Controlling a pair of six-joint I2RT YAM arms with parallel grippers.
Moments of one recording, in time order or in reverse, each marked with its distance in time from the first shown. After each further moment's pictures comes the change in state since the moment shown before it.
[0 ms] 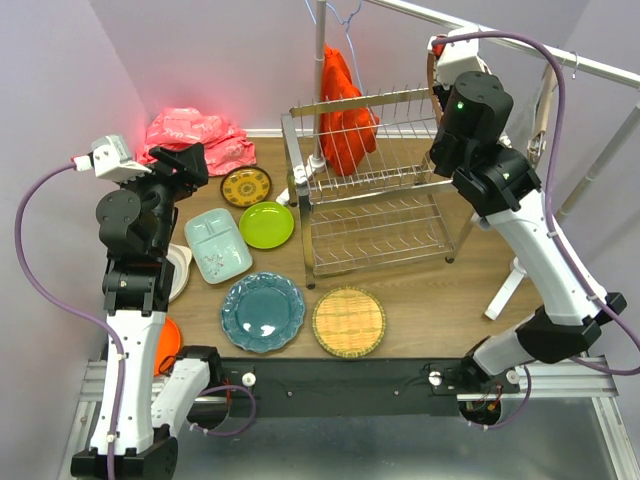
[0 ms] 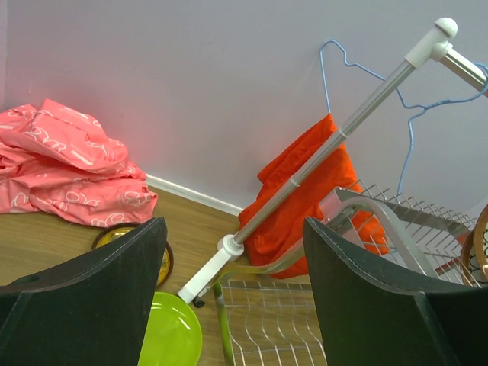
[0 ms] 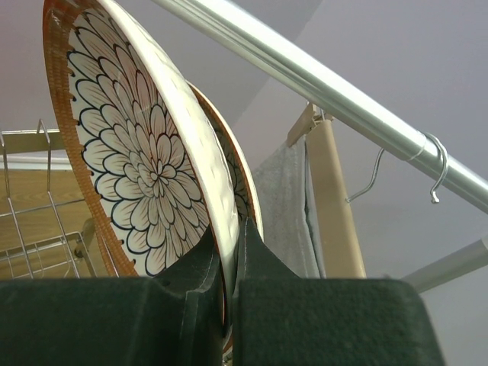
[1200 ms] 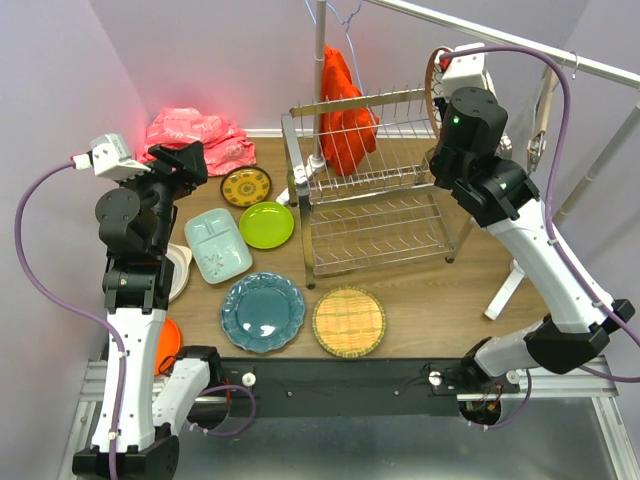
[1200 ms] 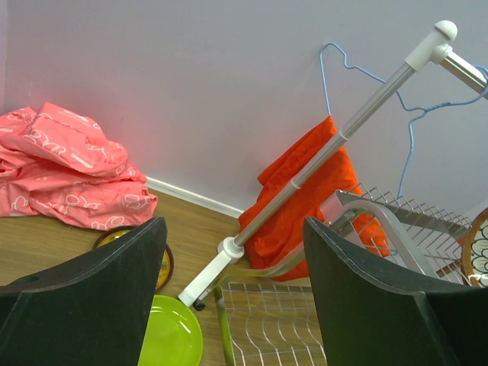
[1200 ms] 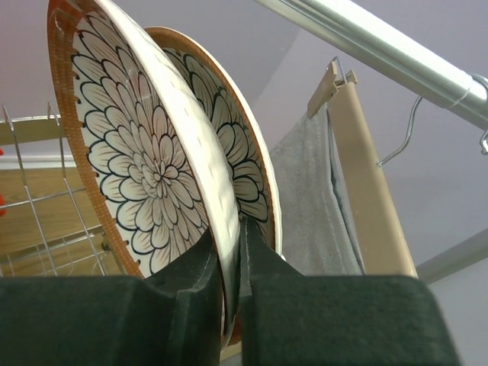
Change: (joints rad) left arm 0.016 0.010 0.000 0.014 0.016 -0.001; right arm -0.010 -0.072 -0.156 0.033 0.008 0.131
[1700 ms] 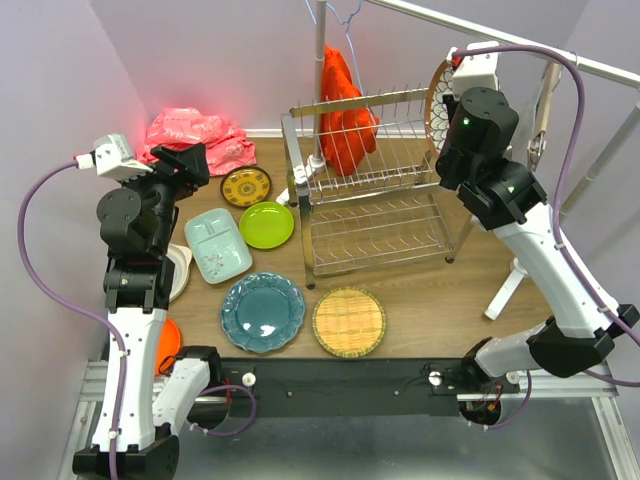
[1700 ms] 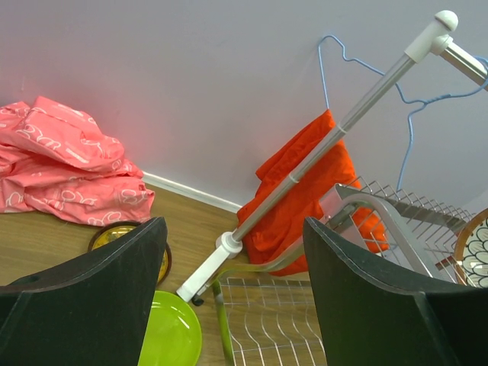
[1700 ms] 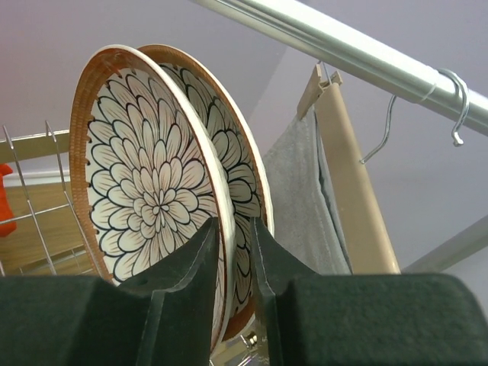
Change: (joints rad) left arm 0.000 0.000 -0.010 0.001 0.018 -0.003; right arm -0.001 -0.020 0.000 0.016 0.008 0.028
